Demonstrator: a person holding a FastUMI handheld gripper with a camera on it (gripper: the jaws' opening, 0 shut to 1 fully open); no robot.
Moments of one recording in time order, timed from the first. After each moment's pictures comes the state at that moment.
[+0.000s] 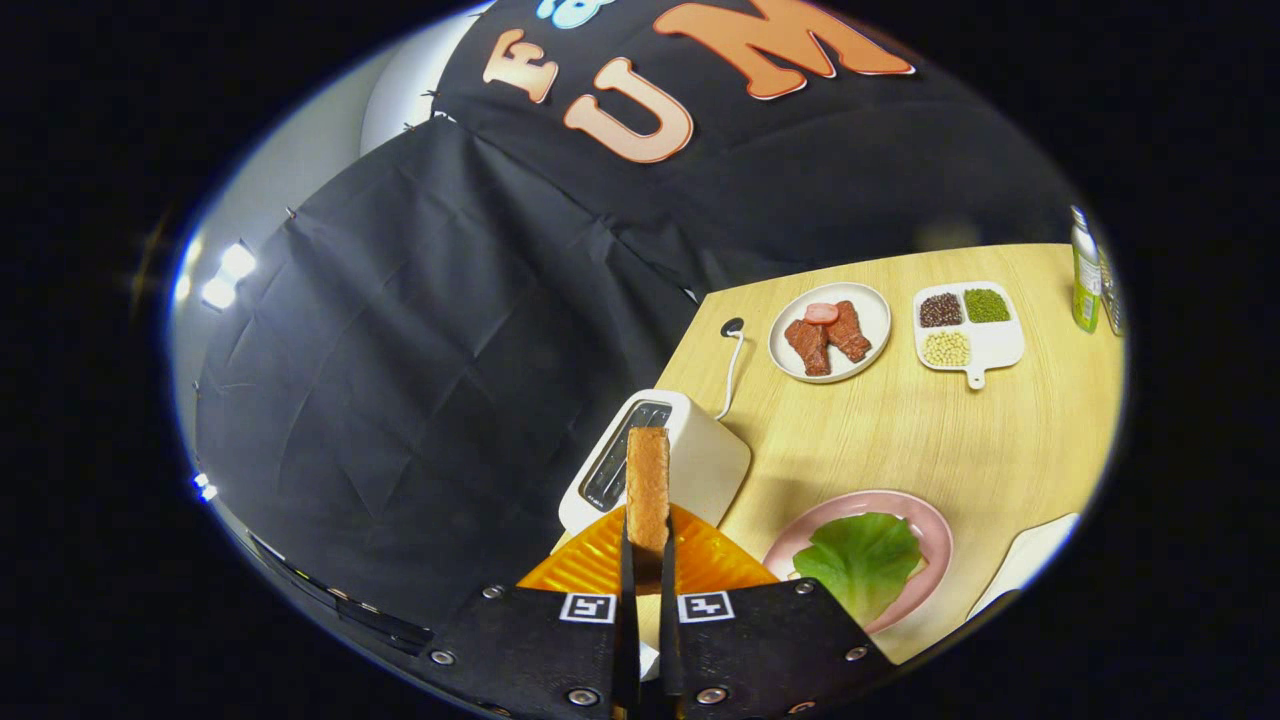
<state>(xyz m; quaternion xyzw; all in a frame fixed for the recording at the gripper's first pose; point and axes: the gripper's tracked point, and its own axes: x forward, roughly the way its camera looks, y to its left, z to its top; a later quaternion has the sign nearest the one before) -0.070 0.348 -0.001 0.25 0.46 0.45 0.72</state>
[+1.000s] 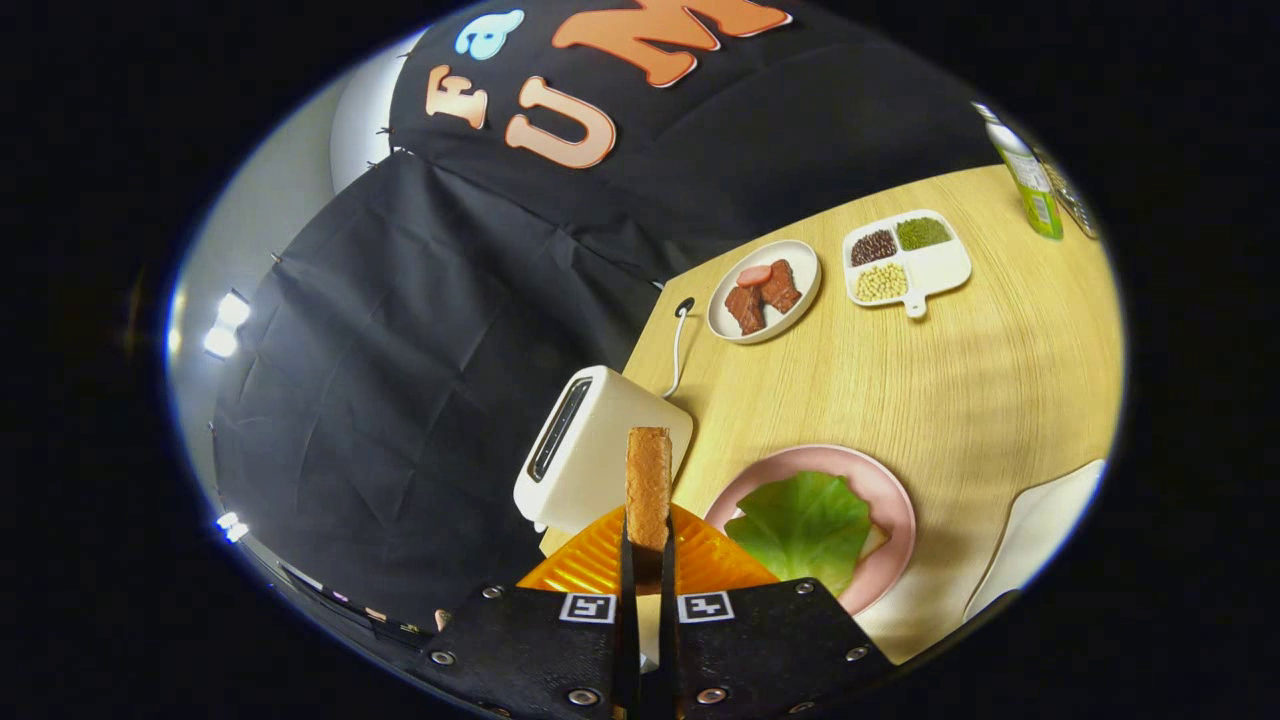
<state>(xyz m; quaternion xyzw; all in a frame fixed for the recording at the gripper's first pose) -0.076 0.295 -0.087 0.31 0.49 0.43 0.69</state>
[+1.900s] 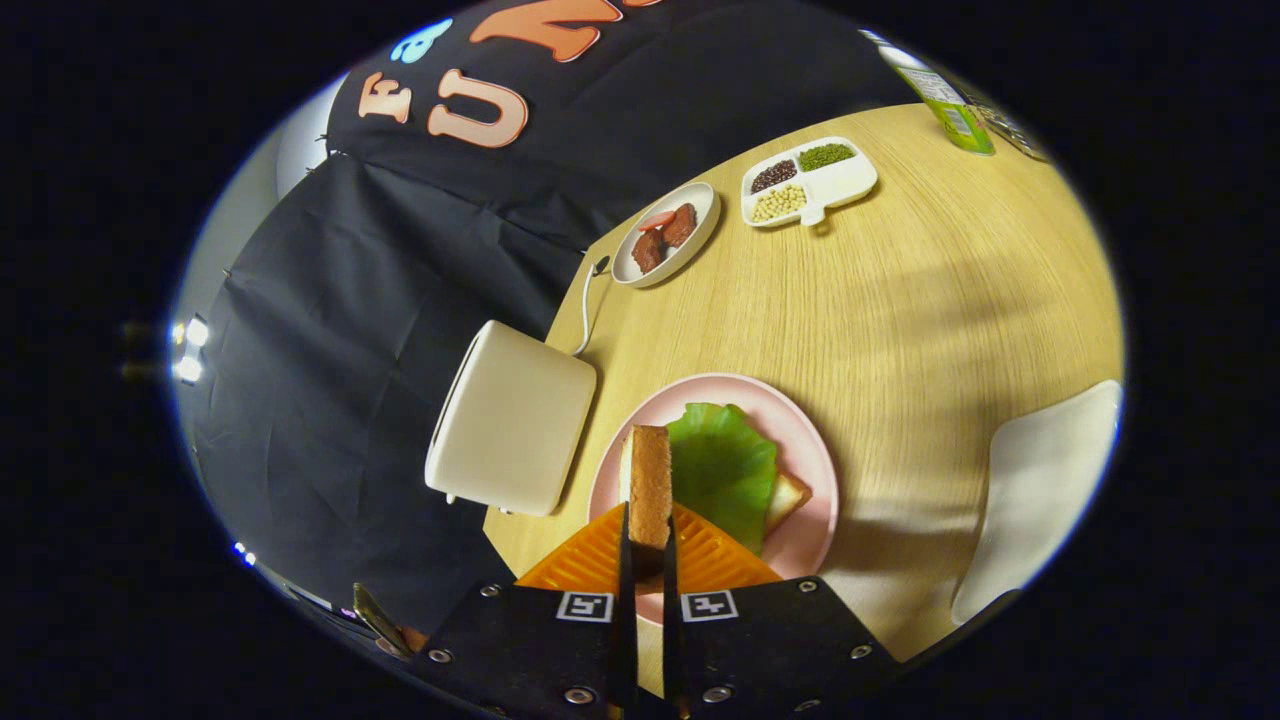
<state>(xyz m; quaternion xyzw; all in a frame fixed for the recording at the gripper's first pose) -0.100 0.270 -0.179 0.28 0.55 0.37 0.70</state>
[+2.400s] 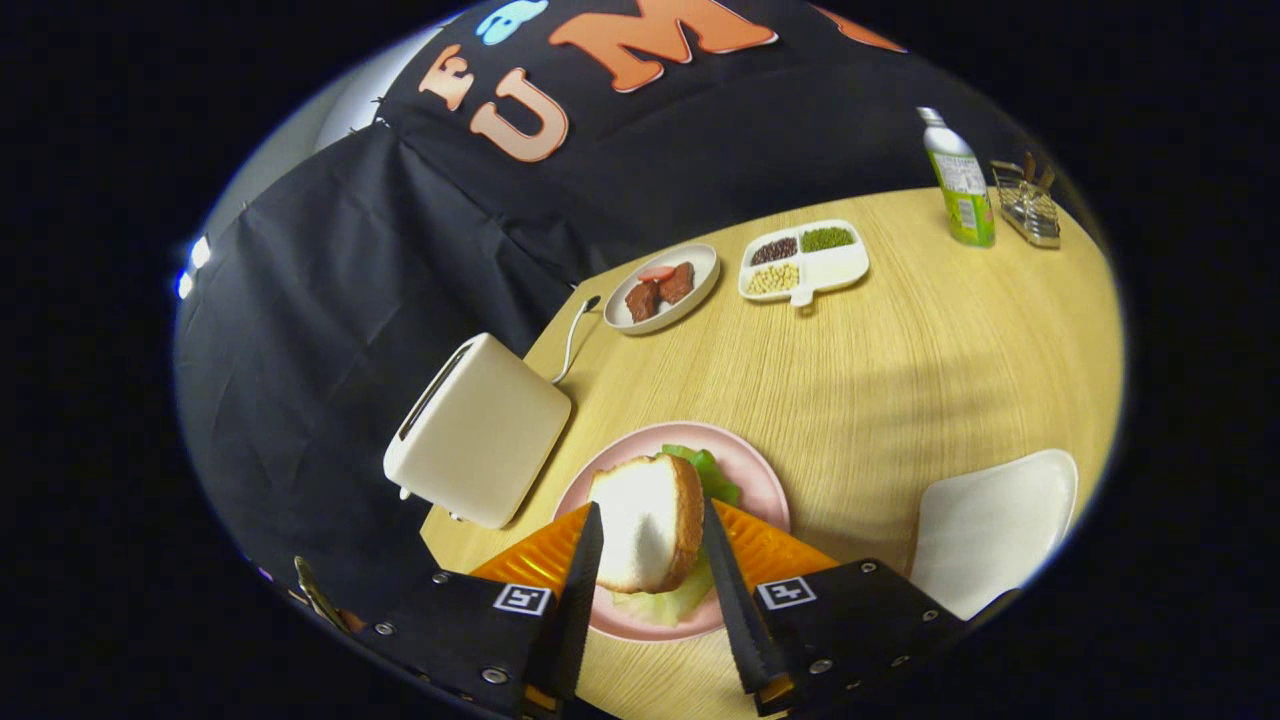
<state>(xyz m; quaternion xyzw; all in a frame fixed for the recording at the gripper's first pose) -0.069 0.241 -0.155 0.20 0.43 0.34 0.81</state>
